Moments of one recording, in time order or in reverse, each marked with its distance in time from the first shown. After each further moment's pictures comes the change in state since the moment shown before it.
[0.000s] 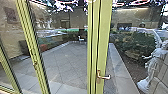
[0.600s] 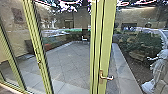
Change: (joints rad) left arm 0.002 0.009 -0.007 0.003 0.004 0.000; right arm 0.003 0.007 -0.014 0.000 -0.001 0.000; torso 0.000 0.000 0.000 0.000
